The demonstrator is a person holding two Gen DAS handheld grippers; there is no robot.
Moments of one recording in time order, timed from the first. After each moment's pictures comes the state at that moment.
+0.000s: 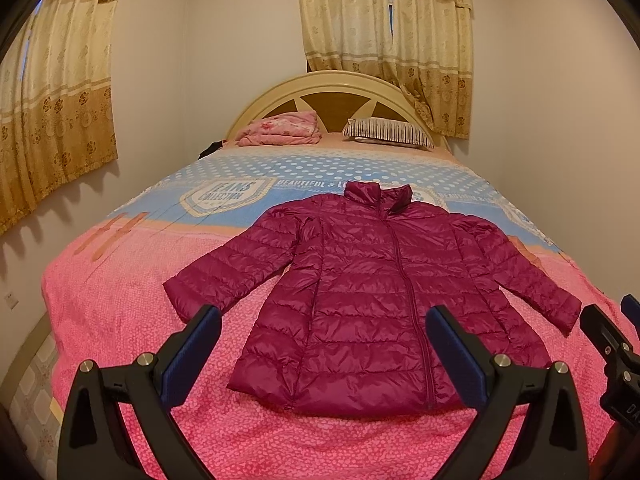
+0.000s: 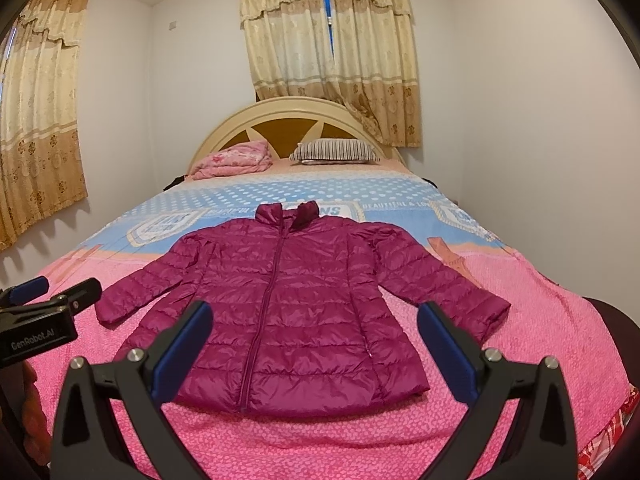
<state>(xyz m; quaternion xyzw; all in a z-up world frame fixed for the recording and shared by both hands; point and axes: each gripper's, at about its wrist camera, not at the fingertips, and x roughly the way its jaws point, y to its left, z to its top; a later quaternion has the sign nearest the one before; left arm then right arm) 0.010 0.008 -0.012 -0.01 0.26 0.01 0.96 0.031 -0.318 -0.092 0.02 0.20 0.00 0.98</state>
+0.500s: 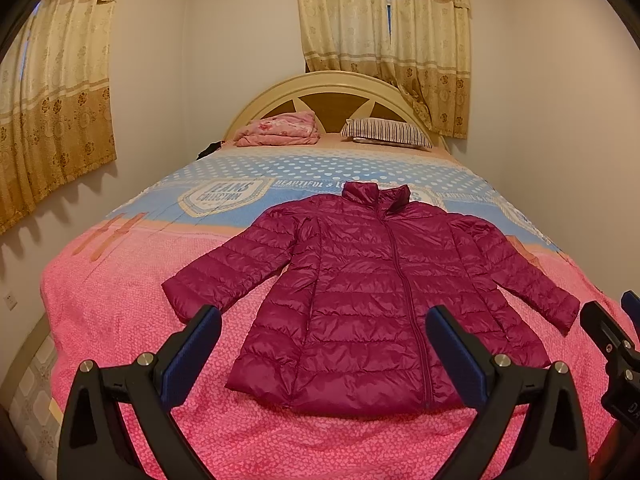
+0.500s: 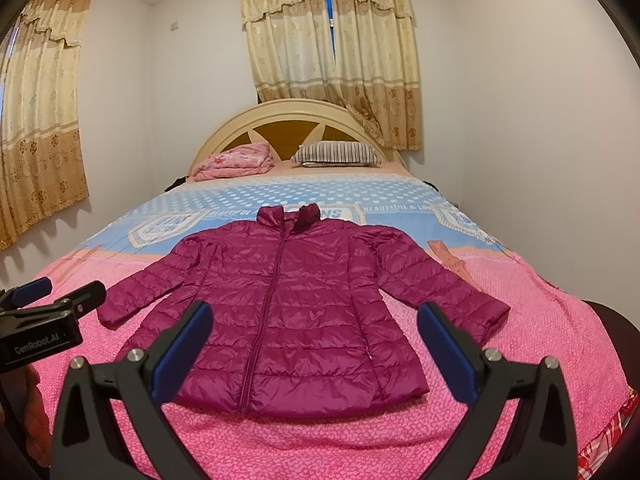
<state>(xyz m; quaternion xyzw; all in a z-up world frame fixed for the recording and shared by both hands) 0.010 0.005 -0.013 -0.01 0.27 0.01 0.96 0.030 -0.315 -0.091 0.02 0.20 0.00 0.98</state>
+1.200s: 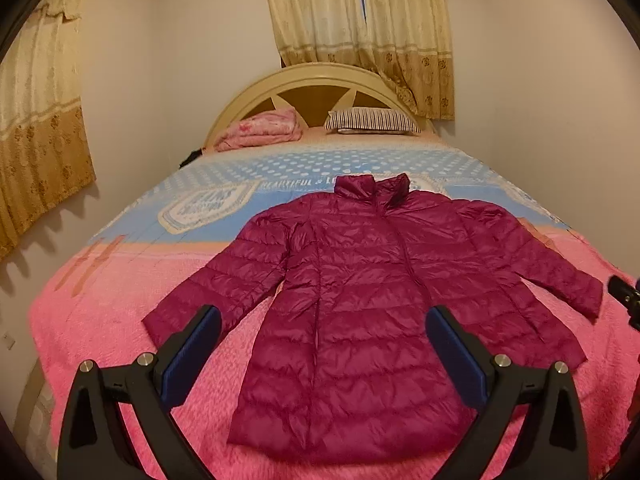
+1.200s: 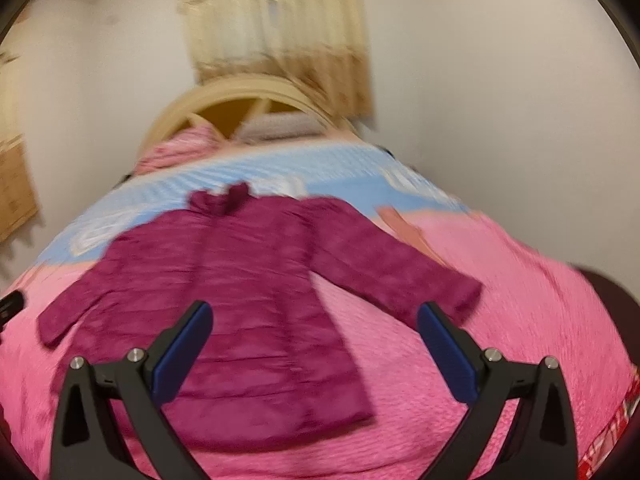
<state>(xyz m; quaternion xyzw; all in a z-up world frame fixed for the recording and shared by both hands) 0.096 0.011 -0.035 0.03 0.28 -0.02 0.96 0.102 -0.397 -0.130 0.07 0.26 -0.09 0.96</state>
